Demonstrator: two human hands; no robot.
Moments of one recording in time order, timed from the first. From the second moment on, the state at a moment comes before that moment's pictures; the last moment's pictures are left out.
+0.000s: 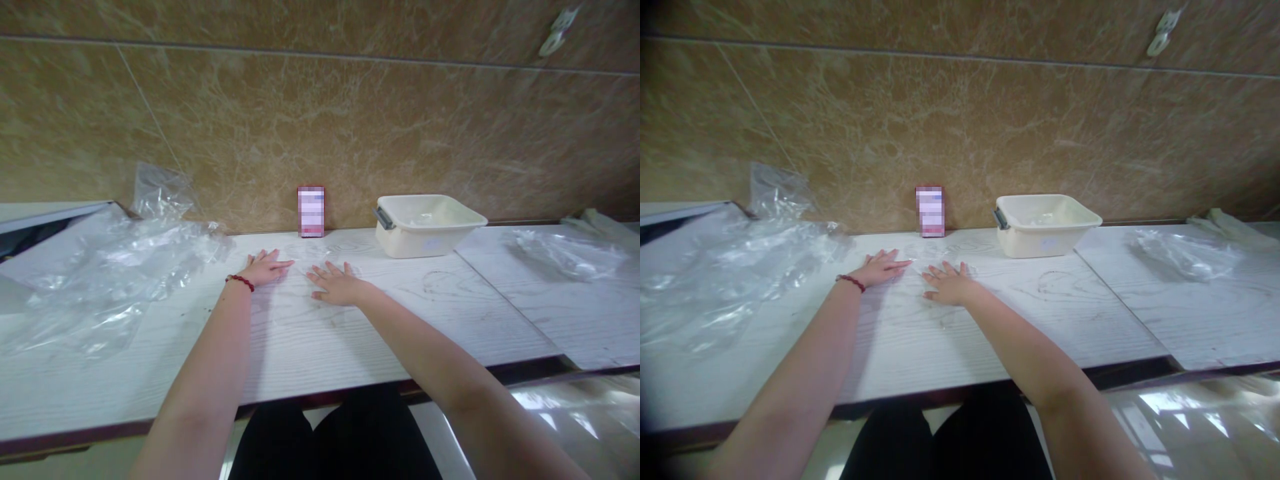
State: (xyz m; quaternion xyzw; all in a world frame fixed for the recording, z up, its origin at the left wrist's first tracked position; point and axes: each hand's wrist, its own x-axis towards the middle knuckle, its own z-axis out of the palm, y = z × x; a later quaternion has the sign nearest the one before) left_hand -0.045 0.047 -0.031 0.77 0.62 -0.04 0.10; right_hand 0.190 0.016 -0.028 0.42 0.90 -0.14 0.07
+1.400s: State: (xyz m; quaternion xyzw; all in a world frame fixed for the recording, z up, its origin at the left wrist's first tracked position) left_hand 0.065 0.013 -0.026 0.88 0.44 0.16 0.10; right_hand 0.232 0.030 -0.007 0.52 0.80 -0.19 -0.21
